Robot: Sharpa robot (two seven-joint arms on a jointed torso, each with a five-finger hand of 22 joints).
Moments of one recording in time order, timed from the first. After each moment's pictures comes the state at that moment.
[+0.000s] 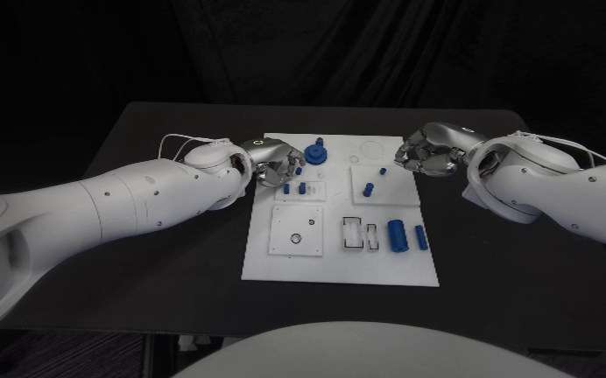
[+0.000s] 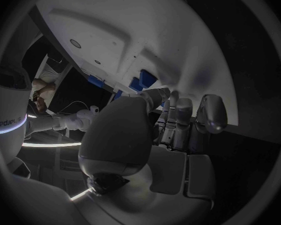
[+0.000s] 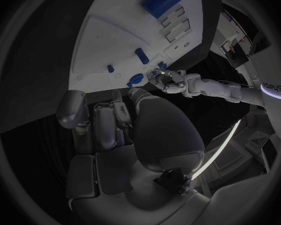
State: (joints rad) left arm 1.18 -0.56 -0.21 1.12 -1.43 -0.23 0.14; left_hand 1.45 -0.06 0.57 0.04 0.21 0.56 0.10 0.06 0.65 0.64 0.14 0.58 0.74 1.11 0.07 1.33 0.94 0.08 1.23 0.17 1.27 1.31; right arm 1.30 -0.97 -0.25 1.57 -1.30 -0.32 -0.14; right_hand 1.32 -0.02 0.21 0.29 0.41 0.89 0.12 0.08 0.32 1.23 0.04 1.28 1.31 1.45 -0.02 1.34 1.31 0.09 1.35 0.08 1.09 1.31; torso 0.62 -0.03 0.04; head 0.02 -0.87
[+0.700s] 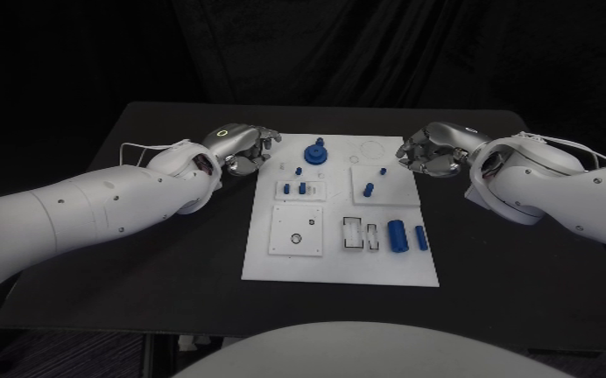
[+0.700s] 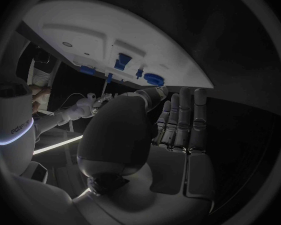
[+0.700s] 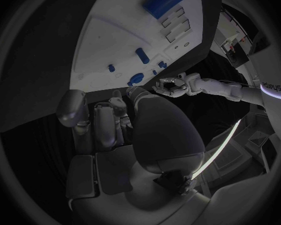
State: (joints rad) left arm 1.17 -0.71 -0.21 1.18 -1.39 -0.52 0.22; left_hand 1.44 -0.08 0.57 0.09 0.15 0.57 0.12 0.07 0.56 0.56 0.15 0.62 0.74 0.65 0.10 1.01 0.62 0.16 0.67 0.19 0.82 1.31; right arm 1.30 -0.99 -0.25 1.58 -1.30 -0.34 -0.14; right_hand 1.40 -0.06 0.26 0.25 0.42 0.91 0.13 0.08 0.32 0.92 0.04 0.98 1.08 1.44 -0.02 1.32 1.31 0.09 1.35 0.09 1.07 1.31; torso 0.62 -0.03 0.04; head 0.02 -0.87
